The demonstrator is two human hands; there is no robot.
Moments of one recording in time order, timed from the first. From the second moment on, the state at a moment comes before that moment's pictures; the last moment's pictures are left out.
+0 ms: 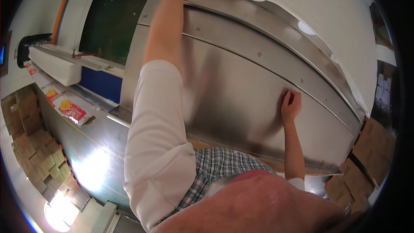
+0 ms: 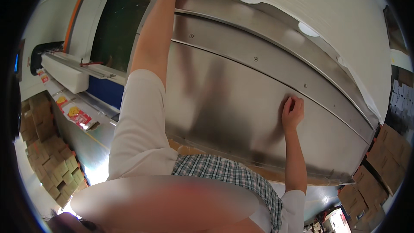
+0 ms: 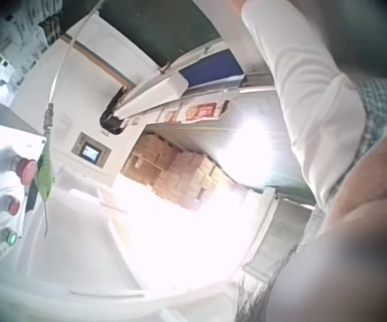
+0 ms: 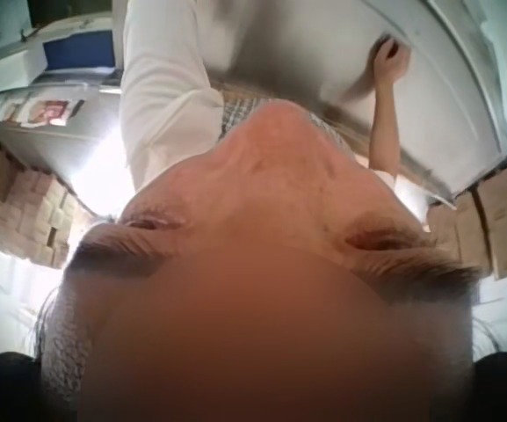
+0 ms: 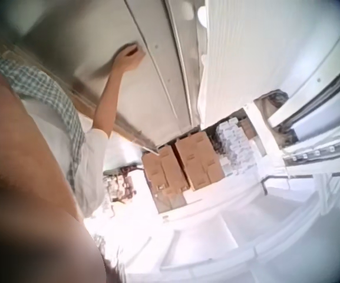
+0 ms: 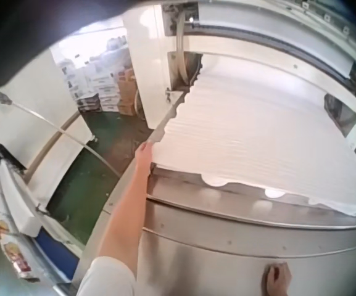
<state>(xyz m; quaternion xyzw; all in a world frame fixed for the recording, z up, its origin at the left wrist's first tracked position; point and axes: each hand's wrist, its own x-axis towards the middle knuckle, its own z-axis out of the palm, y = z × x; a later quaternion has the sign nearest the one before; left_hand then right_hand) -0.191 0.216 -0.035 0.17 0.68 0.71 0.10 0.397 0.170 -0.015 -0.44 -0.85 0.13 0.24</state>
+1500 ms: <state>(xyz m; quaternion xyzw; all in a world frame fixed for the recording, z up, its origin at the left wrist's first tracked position) 0.029 0.240 0.047 0.65 0.76 0.03 0.04 0.309 0.254 0.040 -0.27 -0.89 0.21 0.31</state>
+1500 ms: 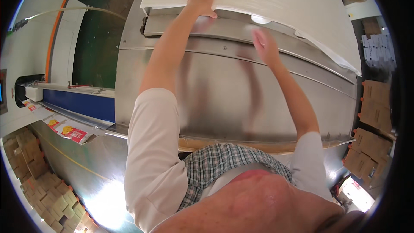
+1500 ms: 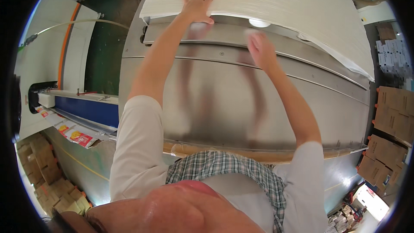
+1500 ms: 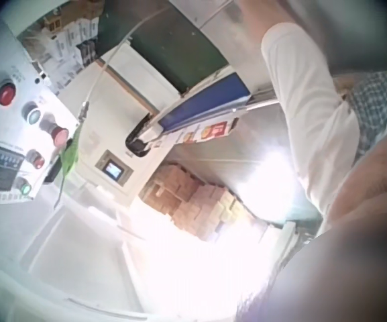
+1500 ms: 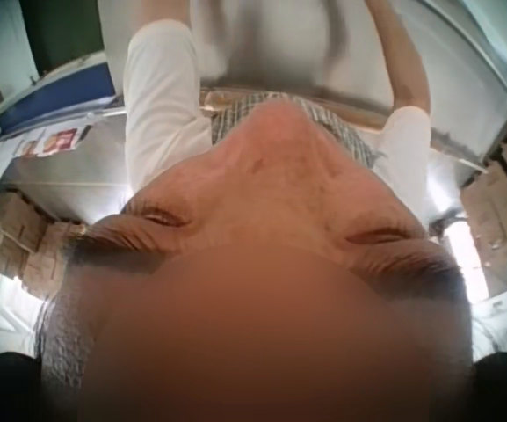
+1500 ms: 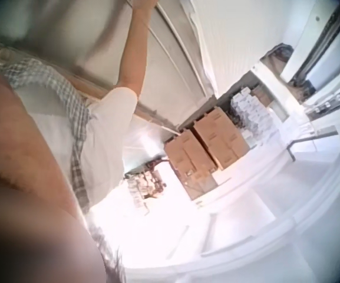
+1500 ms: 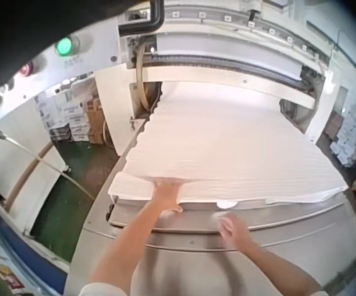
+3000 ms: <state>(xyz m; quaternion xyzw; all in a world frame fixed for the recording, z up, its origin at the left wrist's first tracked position) -0.019 0.169 0.041 0.52 0.85 -0.04 -0.05 0.967 0.717 0.054 -0.48 -0.86 -0.16 0.00</state>
